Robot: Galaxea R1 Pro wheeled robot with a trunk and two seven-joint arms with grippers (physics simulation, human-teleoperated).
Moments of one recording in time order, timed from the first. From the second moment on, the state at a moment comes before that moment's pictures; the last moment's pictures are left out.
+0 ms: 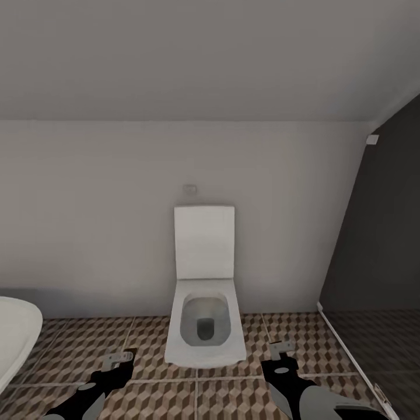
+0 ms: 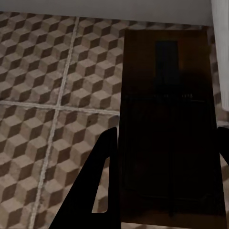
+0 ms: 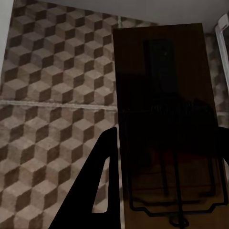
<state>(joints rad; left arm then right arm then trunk) -0.55 0.14 -0.20 -0.18 0.32 -0.07 0.01 -0.69 0.08 -0.05 0.02 0.23 -0.05 -0.30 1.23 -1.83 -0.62</state>
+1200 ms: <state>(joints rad) -0.55 0.14 -0.21 -0.18 0.32 -0.07 0.01 -0.69 0.08 -0.05 0.02 0.23 -0.05 -0.30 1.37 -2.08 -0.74</state>
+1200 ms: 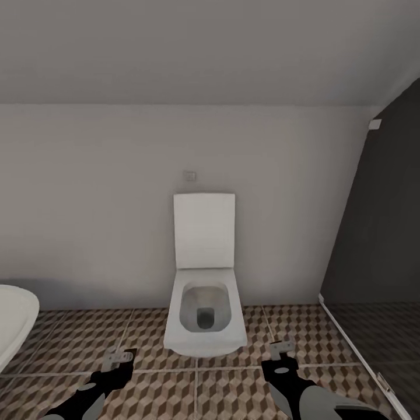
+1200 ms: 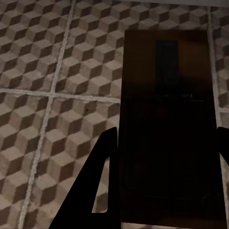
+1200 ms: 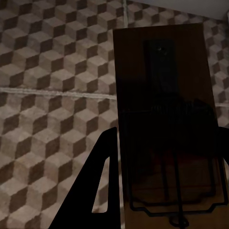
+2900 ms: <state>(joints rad) -0.55 0.14 -0.21 -0.17 0.32 -0.07 0.03 -0.69 0.08 -0.05 0.03 0.22 0.03 -0.30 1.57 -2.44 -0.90</state>
